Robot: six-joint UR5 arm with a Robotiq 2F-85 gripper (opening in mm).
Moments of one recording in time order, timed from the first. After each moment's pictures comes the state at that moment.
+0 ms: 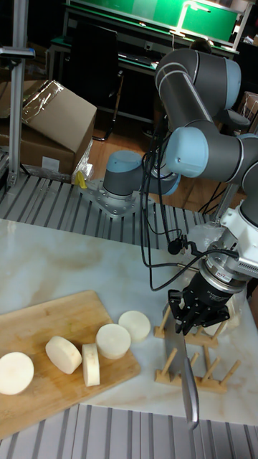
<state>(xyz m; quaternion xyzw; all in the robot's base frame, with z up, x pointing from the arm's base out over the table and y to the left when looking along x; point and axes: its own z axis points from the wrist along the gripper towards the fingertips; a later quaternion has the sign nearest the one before) 0.642 0.155 0.090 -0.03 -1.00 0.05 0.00</state>
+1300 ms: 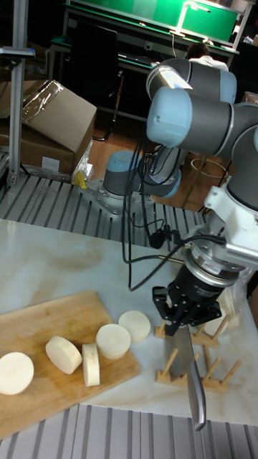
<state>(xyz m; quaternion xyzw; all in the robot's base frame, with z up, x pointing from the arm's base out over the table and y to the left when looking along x) 0.697 0.094 0.150 -0.02 -1.00 0.03 0.00</state>
